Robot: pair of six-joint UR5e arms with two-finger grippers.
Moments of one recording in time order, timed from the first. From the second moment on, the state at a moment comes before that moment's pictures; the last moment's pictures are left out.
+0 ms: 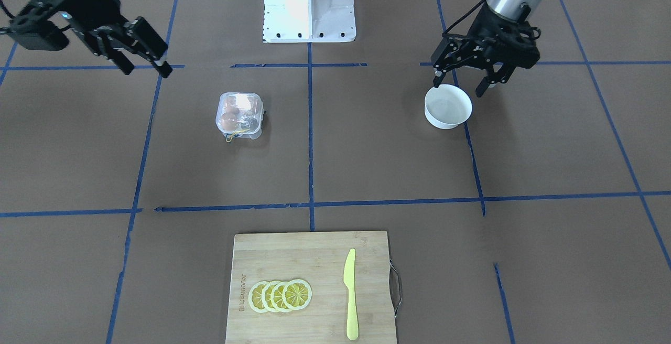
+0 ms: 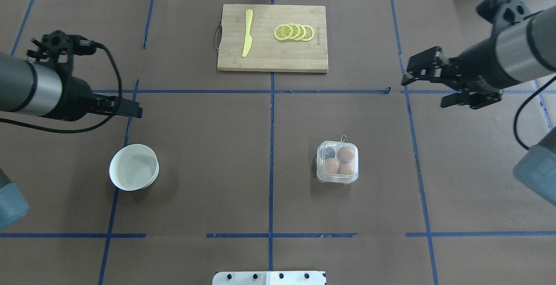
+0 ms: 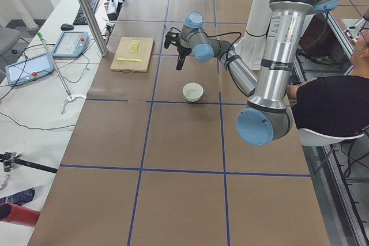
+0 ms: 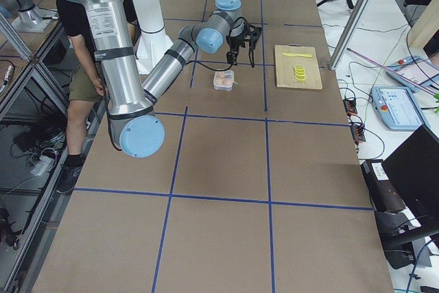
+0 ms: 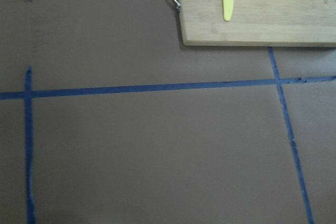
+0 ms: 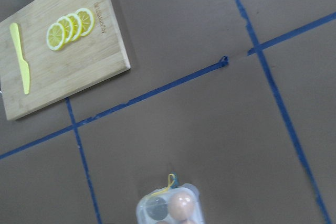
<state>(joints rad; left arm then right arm) -0.80 -1.70 -2.16 -1.81 -1.99 -0.96 0.95 -1.40 2.22 -1.49 2.20 1.37</state>
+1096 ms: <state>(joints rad) -1.64 -1.30 -1.95 -1.81 -2.30 0.16 1.53 -1.77 1.98 -1.52 2.41 0.16</state>
